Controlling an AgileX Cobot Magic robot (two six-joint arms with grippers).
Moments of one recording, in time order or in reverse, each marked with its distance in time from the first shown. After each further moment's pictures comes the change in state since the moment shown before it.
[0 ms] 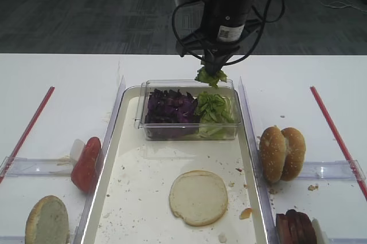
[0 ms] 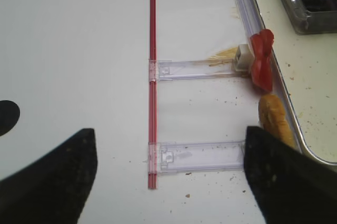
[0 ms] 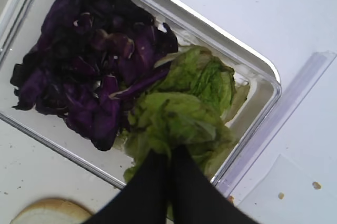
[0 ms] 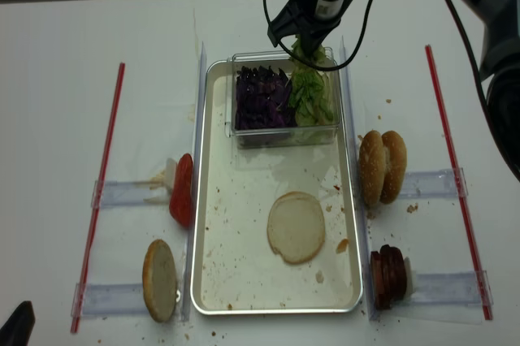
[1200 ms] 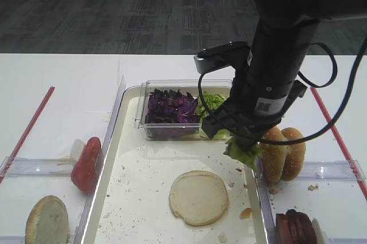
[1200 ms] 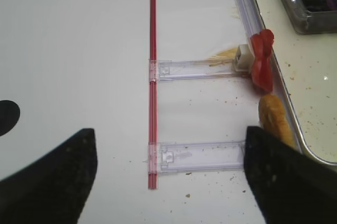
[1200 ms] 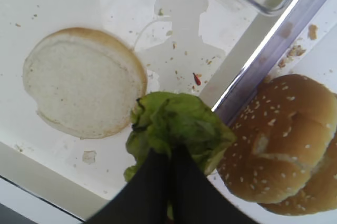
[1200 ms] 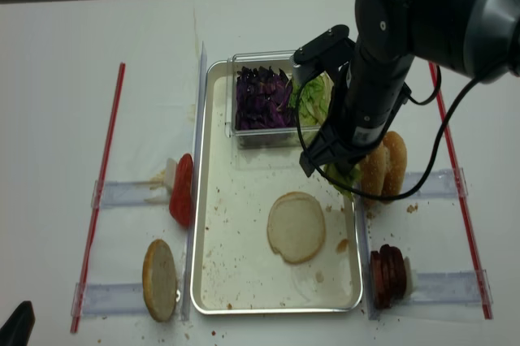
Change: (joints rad) left arm 0.000 0.000 0.000 0.000 0.000 0.000; right arm 0.110 -0.409 0.743 0.001 -0.192 0.079
